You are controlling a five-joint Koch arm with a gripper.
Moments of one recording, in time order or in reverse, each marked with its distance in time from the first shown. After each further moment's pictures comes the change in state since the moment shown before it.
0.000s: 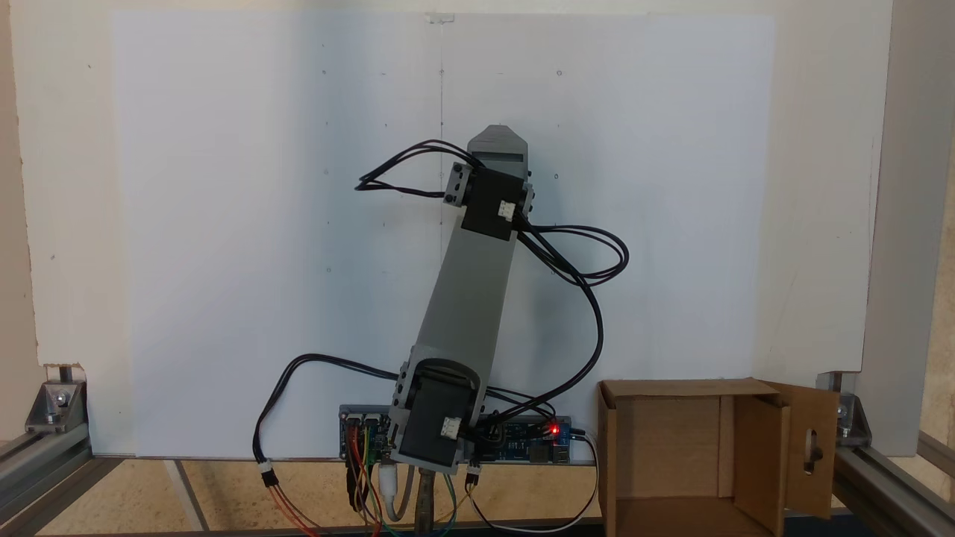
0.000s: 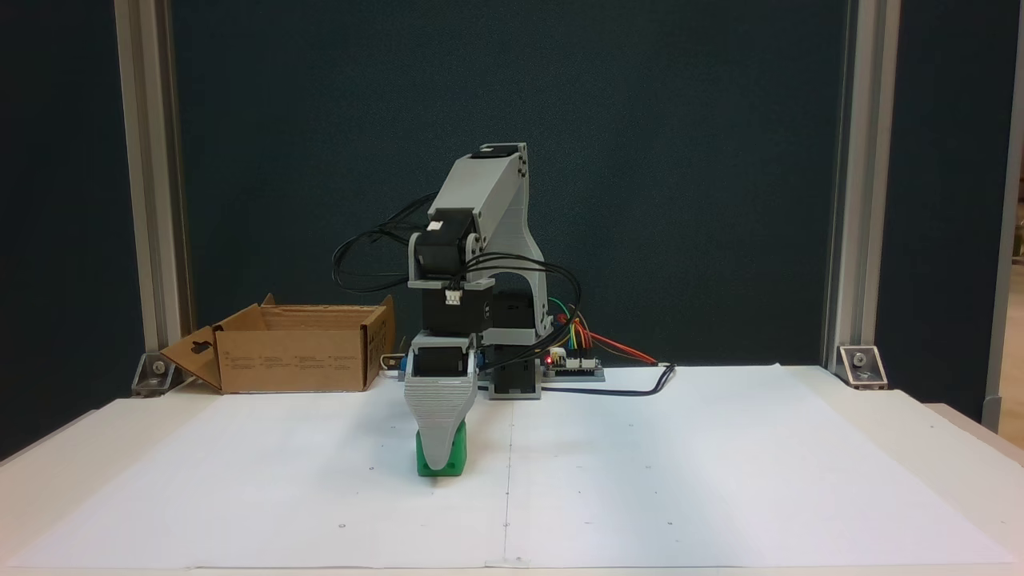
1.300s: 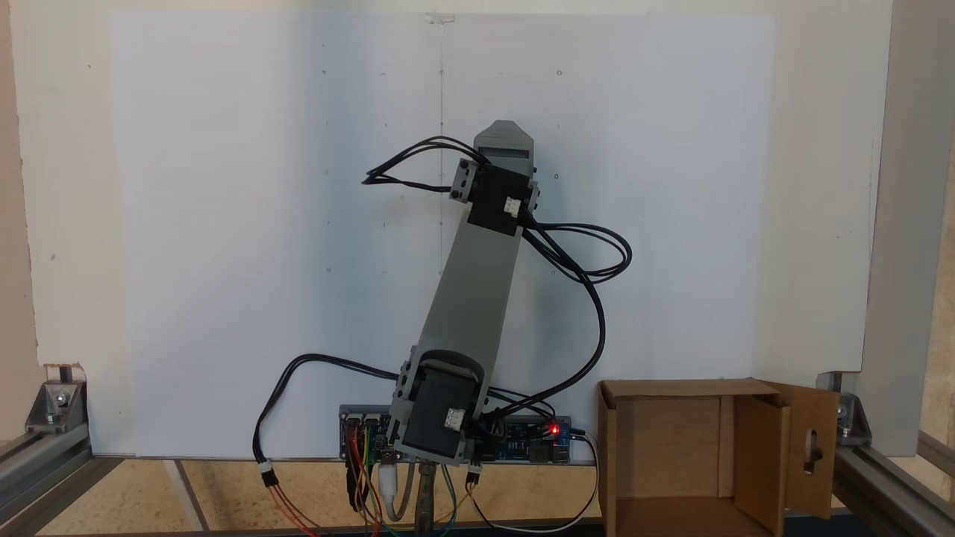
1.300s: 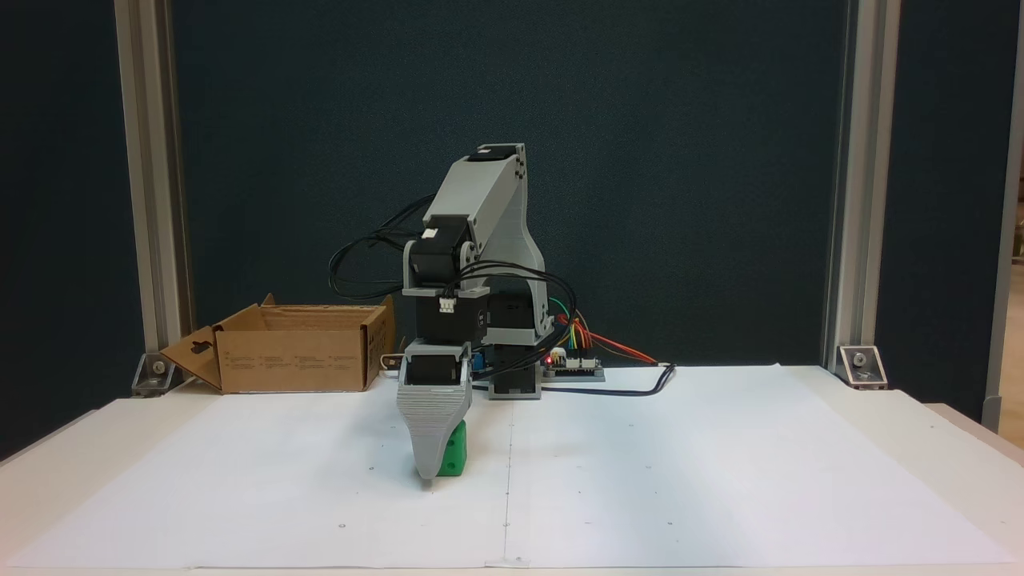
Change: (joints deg) arm 1.1 -1.8 0.0 -2.8 0.0
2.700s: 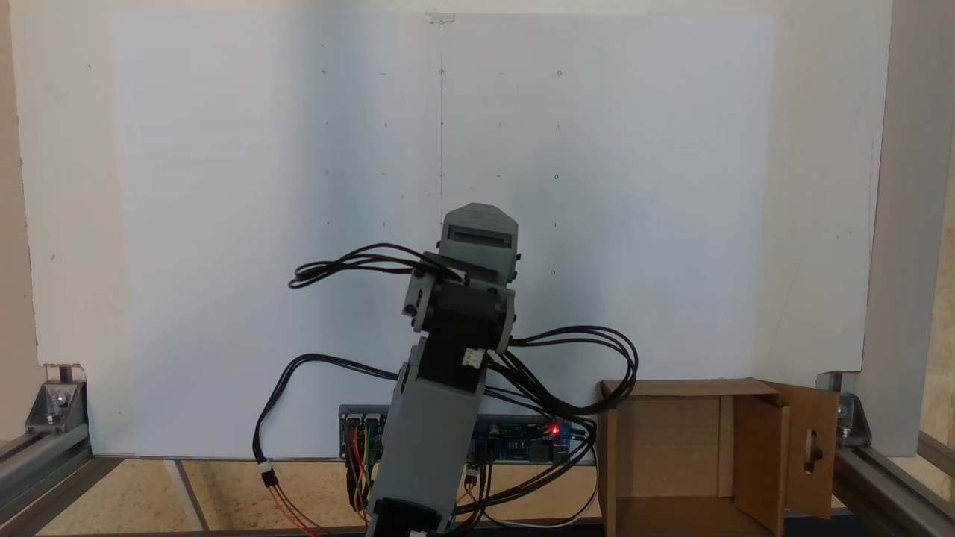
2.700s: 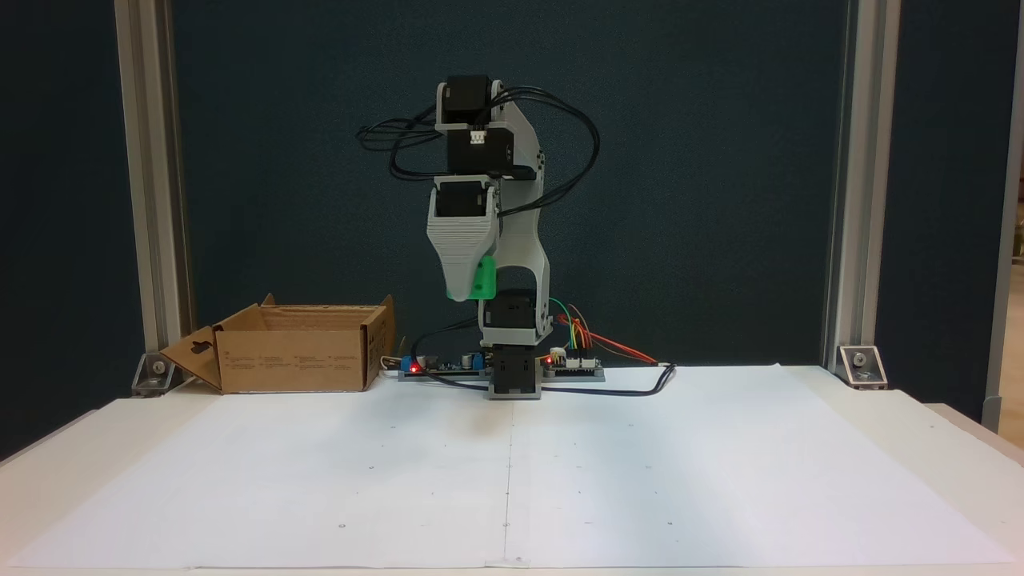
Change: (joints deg) arm 0.4 27.2 -20.1 42.1 6.9
